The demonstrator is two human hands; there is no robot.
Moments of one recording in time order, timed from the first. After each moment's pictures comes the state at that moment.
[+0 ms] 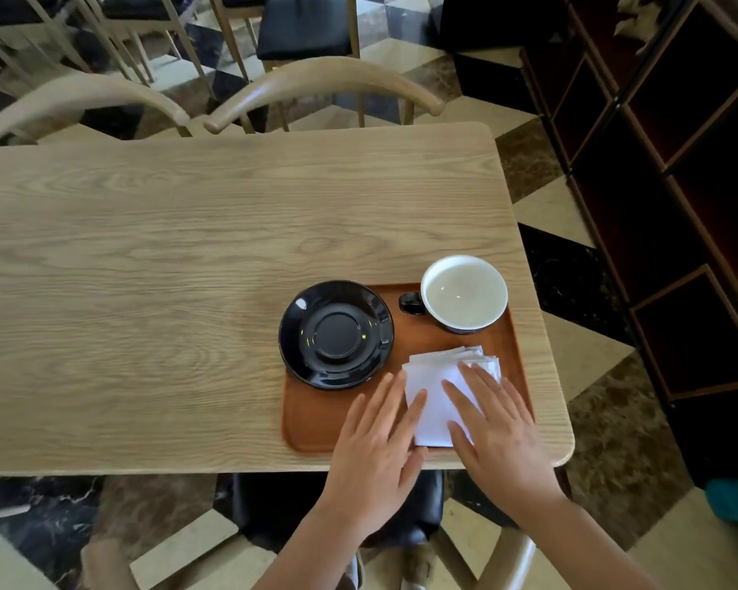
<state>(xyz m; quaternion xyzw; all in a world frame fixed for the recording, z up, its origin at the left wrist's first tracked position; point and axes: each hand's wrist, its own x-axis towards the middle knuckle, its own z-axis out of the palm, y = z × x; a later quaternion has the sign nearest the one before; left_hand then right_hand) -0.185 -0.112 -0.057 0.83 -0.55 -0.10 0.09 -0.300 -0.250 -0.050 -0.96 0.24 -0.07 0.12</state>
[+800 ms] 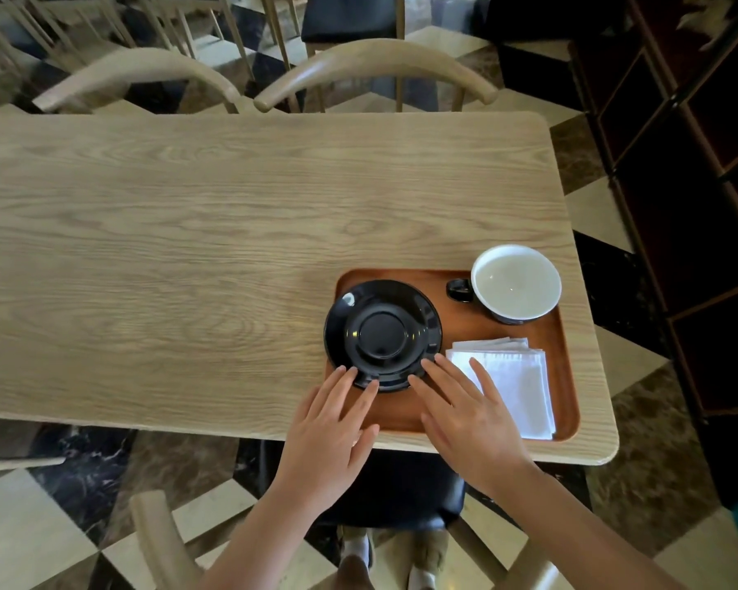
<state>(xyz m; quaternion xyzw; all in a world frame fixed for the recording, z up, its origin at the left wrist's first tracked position) -0.134 -0.039 -0.057 0.87 -0.48 -0.10 0.06 -0.250 -0.212 -0.058 -0.99 0.10 -0.03 0.05</state>
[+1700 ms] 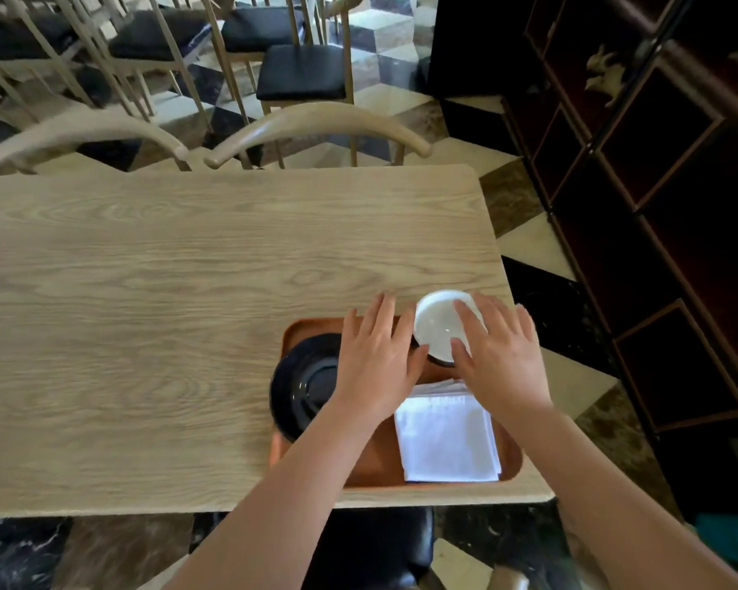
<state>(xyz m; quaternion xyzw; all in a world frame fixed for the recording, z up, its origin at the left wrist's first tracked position) -0.112 -0.213 -0.015 0.85 -0.52 0.02 0.12 -0.230 -0.326 -0.004 -0.95 0.29 -0.13 0.02</state>
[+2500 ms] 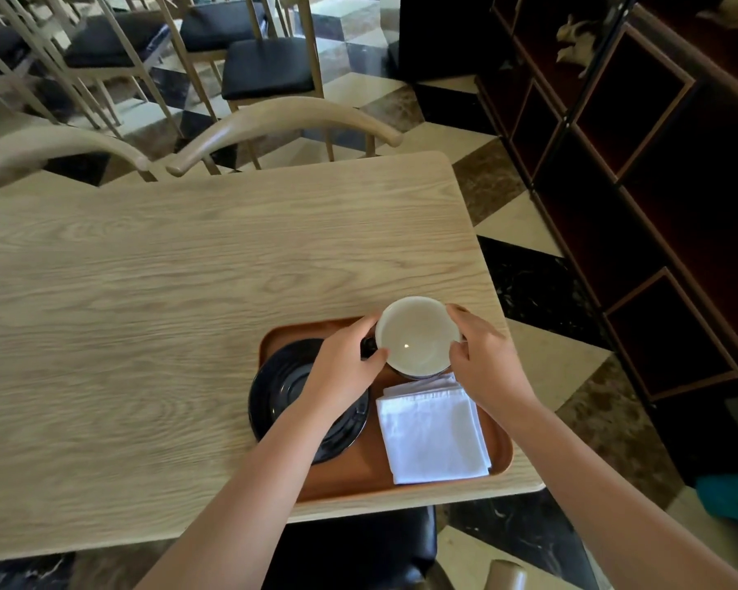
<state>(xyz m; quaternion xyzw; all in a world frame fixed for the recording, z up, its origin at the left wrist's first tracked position) -0.093 -0.217 -0.022 0.81 -0.41 -0.25 0.34 -0.238 -0.334 -0.021 -0.85 0.38 -0.14 0.34</state>
